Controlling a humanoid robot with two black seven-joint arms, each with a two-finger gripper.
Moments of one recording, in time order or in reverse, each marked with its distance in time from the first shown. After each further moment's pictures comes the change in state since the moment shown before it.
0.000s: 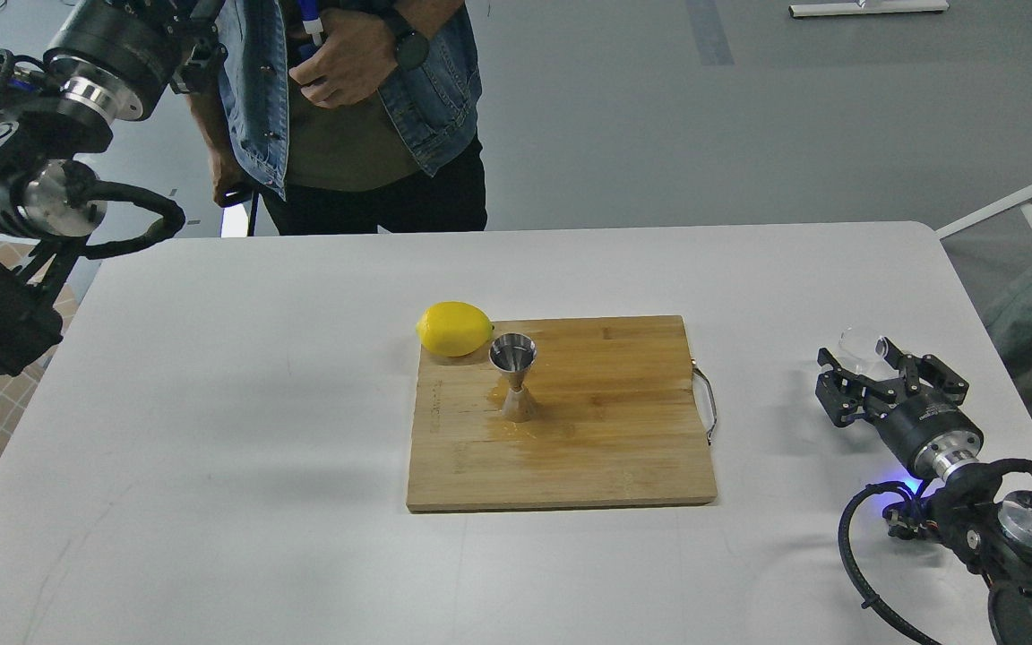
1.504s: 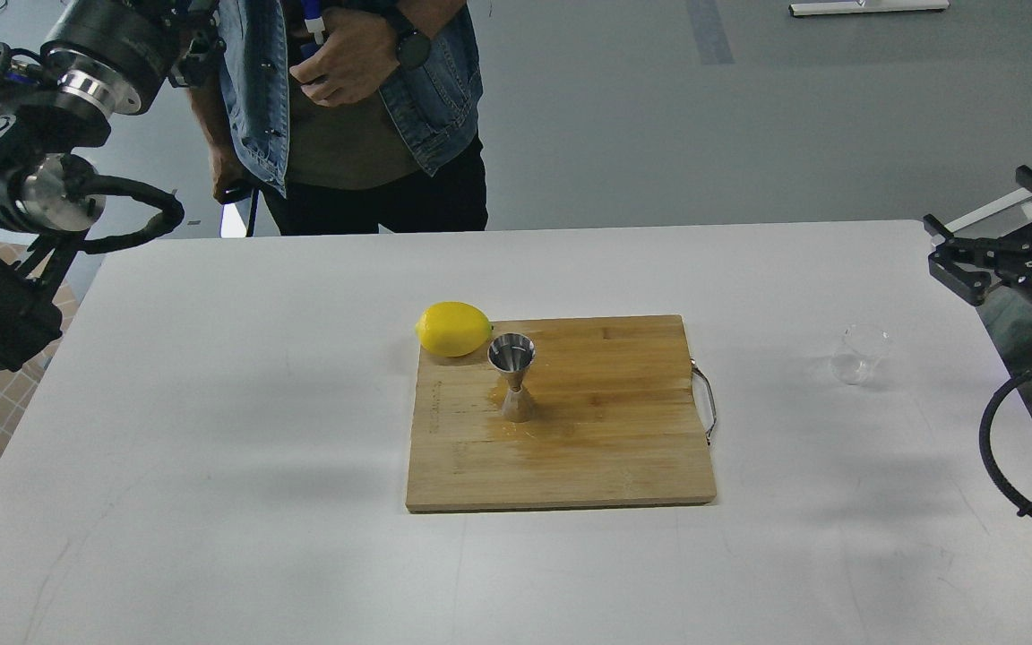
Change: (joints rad) left arm -0.007 -0.003 0.000 0.006 0.000 0.002 -0.002; right arm 0.239 -0.426 -0.104 0.103 -0.046 0.054 -0.069
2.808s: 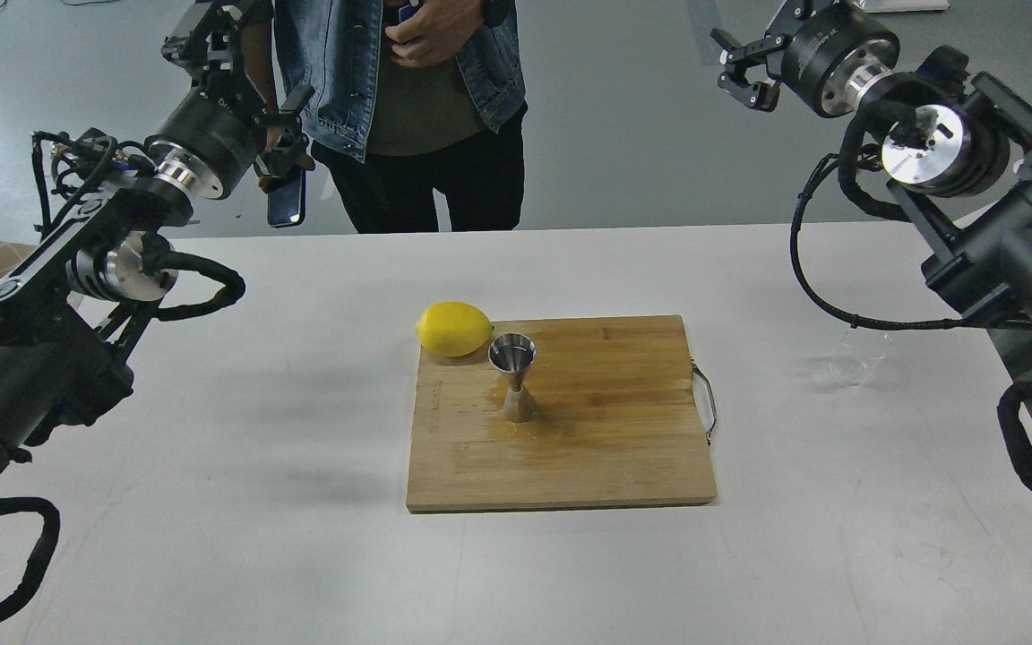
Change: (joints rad) left arm 0.139 -0.141 -0.042 0.067 0.014 -0.103 0.016; right arm 0.661 0.420 -0.437 -0.296 -0.538 -0.136 0.313
